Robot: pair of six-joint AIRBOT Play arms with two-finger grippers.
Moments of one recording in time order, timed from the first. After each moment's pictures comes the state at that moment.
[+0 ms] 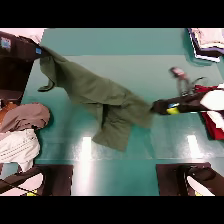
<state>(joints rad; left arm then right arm) 0.02 -1.20 1.77 1.01 -1.41 -1.21 0.22 -0.85 0.95 -1.24 1.15 1.76</state>
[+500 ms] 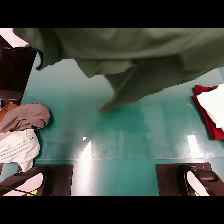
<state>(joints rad) 0.03 -1.14 2.12 0.81 -1.42 -1.30 -0.09 -0.72 1.64 -1.27 1.16 1.61</state>
